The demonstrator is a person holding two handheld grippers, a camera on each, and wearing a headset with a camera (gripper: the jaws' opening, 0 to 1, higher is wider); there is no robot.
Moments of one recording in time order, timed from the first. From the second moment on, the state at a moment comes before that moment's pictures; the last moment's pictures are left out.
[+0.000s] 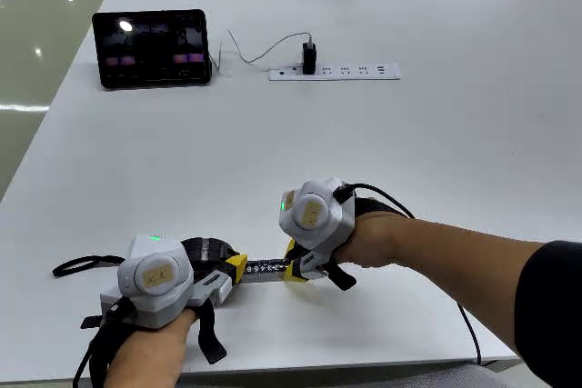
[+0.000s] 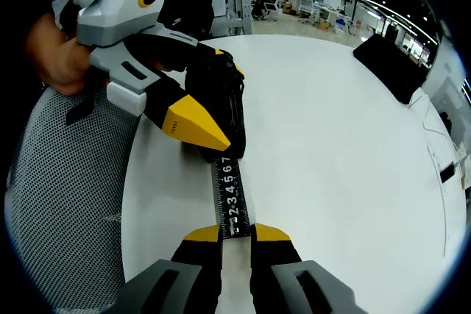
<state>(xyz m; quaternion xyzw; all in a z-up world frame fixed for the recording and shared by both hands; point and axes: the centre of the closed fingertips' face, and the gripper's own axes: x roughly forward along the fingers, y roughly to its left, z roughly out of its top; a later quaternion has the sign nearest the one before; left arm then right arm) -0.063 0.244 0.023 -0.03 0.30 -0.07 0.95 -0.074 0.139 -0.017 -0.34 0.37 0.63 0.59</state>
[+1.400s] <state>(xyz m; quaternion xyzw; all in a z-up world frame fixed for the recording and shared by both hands) -0.063 0.244 0.023 -0.04 0.30 -0.07 0.95 -0.080 0.172 -0.015 -0.31 0.36 0.64 0.60</state>
